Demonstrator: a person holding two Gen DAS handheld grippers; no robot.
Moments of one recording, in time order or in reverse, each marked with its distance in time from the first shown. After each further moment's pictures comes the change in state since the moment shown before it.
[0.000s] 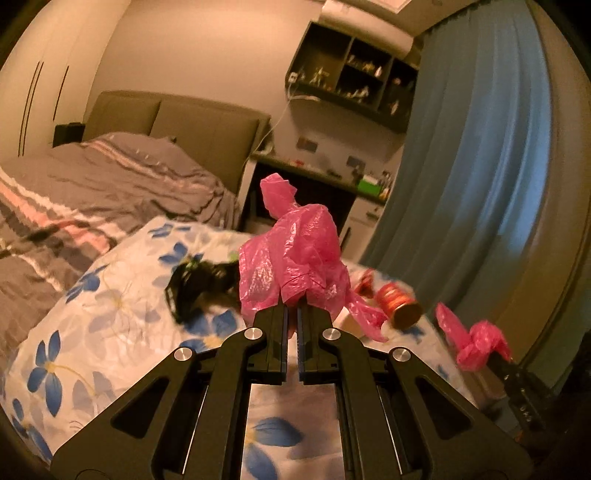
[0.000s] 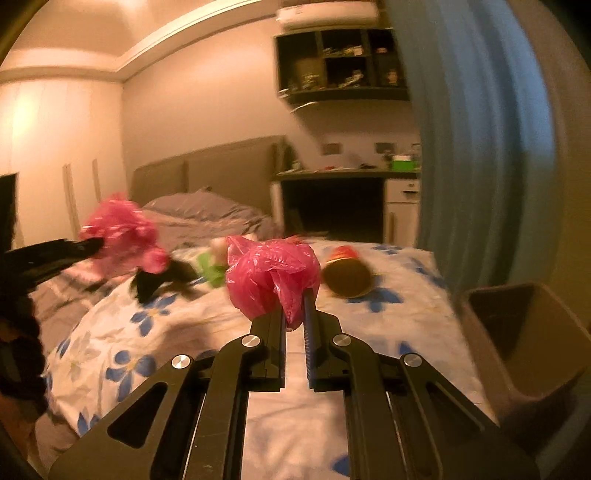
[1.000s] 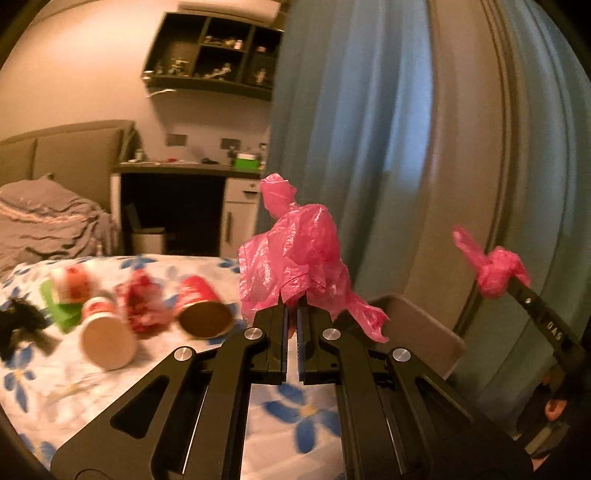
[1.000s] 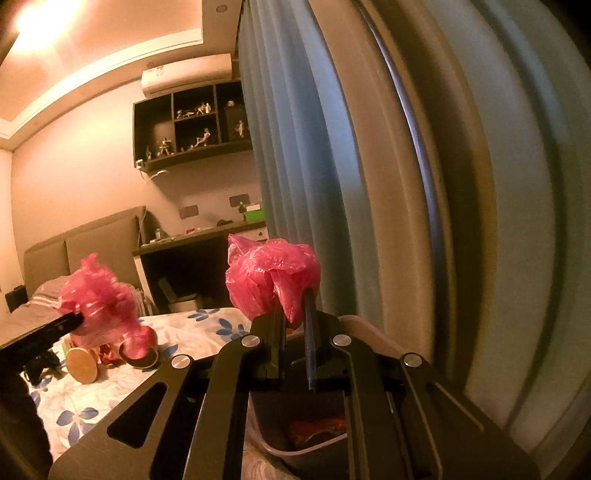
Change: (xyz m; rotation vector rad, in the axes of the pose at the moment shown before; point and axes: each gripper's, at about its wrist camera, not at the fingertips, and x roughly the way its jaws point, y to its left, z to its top) left arm 0.084 -0.258 -0.057 0.296 0.081 -0.355; right arm -0.091 -0.195 0.017 0.199 -0.198 -0.444
